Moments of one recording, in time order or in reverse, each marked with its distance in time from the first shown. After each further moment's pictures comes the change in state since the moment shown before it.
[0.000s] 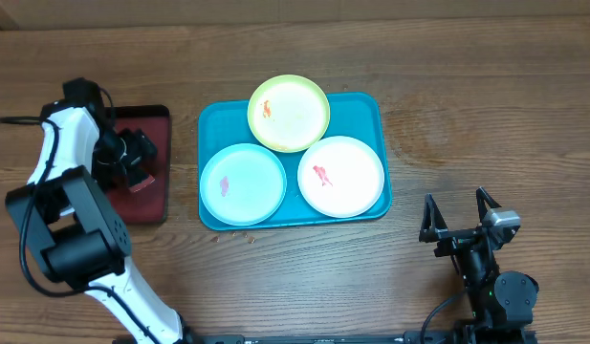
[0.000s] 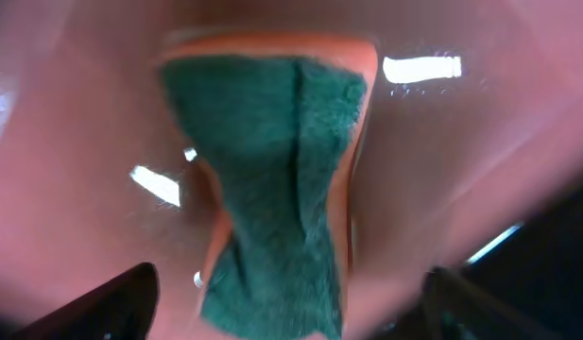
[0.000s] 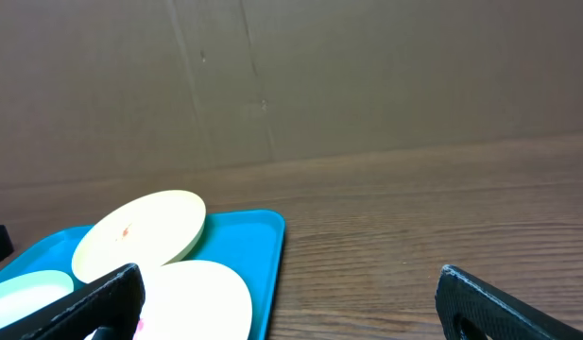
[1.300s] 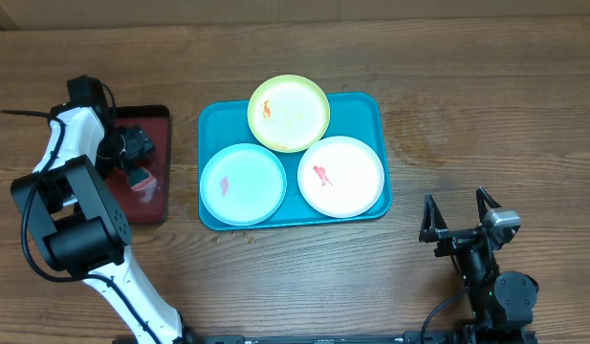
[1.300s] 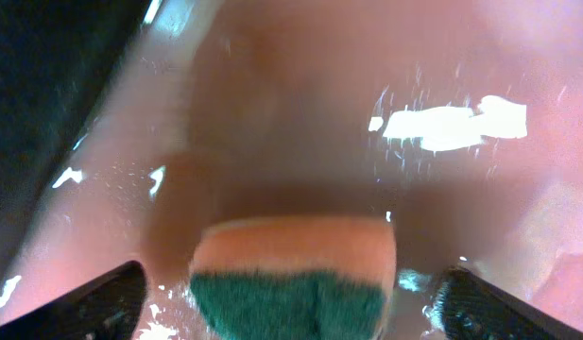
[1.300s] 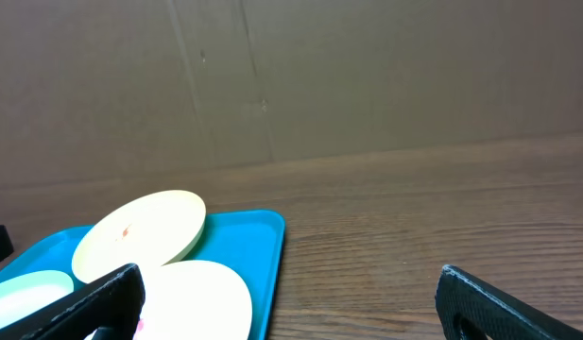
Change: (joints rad) left arm 0.000 0.067 0.014 0.184 -0.136 0.042; right arm 0.000 0.000 0.000 0.000 0.000 0.000
